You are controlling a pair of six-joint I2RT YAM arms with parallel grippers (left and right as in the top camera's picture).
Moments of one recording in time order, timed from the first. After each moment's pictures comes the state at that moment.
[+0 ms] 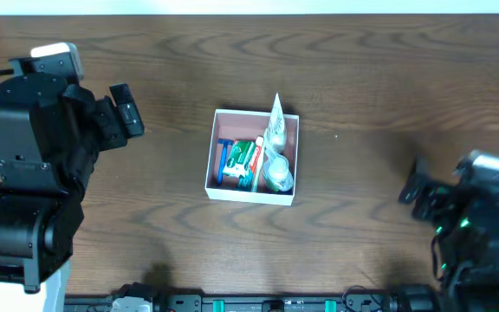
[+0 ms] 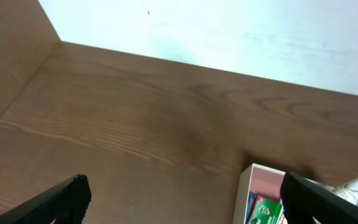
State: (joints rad) left arm -0.12 1.14 1.71 -1.15 -0.23 -0.22; right arm 0.05 0.44 0.68 -0.71 0.21 0.18
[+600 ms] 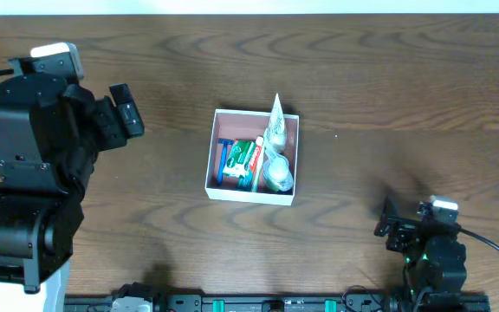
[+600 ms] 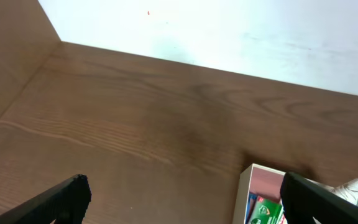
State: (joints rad) left arm -0.12 1.14 1.71 -1.16 -0.23 -0.22; right arm 0.05 0.02 0.23 -0.70 0.17 0.19
